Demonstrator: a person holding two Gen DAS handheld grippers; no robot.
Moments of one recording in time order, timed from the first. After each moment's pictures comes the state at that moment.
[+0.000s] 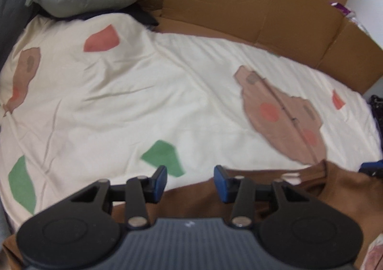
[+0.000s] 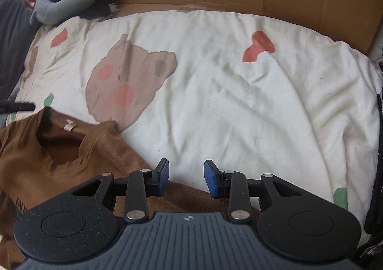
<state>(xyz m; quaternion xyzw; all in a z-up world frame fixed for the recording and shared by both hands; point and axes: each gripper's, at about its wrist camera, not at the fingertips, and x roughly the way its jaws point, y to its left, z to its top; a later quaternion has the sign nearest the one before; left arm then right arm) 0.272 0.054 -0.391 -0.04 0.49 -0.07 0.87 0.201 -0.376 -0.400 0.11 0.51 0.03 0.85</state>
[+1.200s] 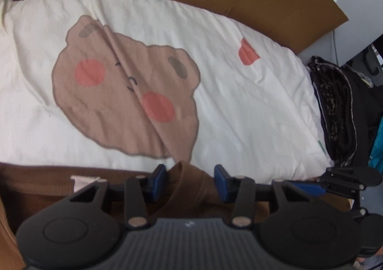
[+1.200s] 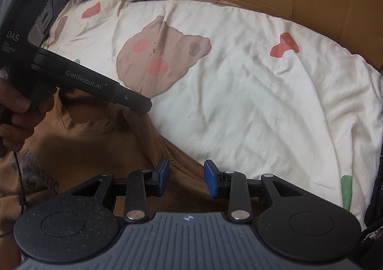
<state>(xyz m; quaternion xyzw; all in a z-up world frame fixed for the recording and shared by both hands) 0.293 -0.121 -0.438 -0.08 0.57 -0.21 0.79 0.164 -0.349 -0.398 0.05 0.51 0.09 0.86</state>
